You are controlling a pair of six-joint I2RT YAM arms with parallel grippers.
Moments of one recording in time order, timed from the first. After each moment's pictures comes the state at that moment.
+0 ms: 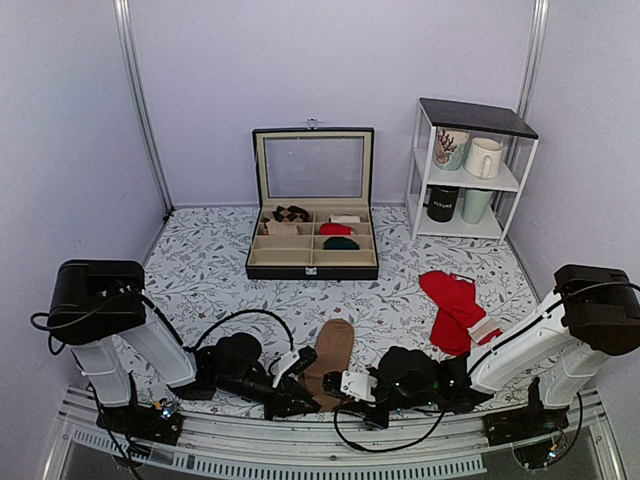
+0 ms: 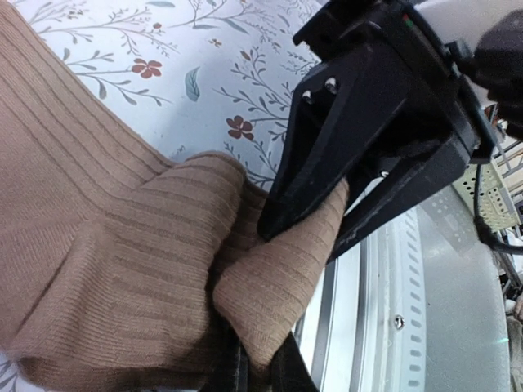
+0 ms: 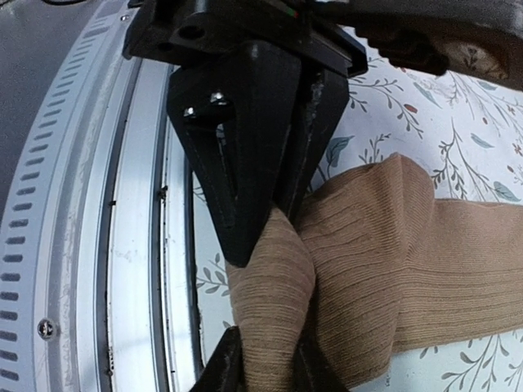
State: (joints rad) left arm -1.18 1.82 0.34 0.94 0.44 -0.44; right arm 1.37 1.67 0.53 0.51 -0.03 -0.08
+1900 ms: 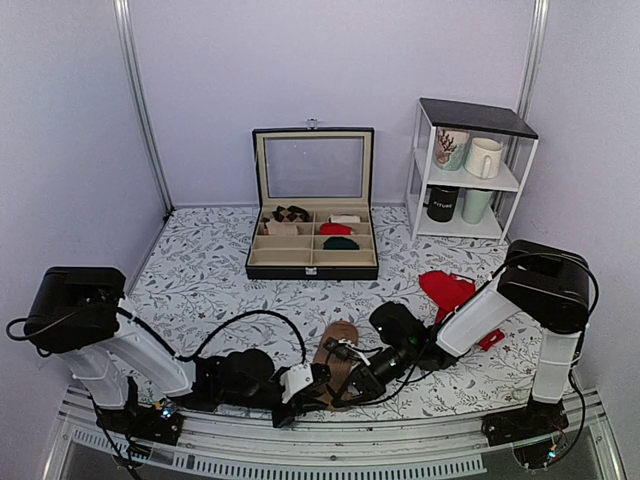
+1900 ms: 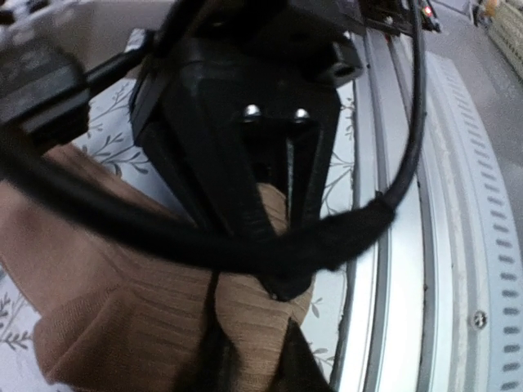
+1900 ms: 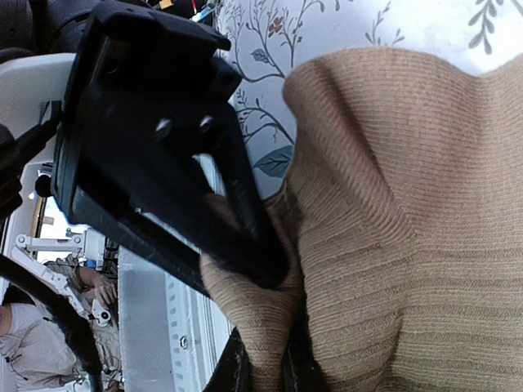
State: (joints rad) left arm -1.35 1.72 0.41 0.75 0.04 -0.06; right arm 1.03 1.94 0.69 0.46 -0.88 0.46
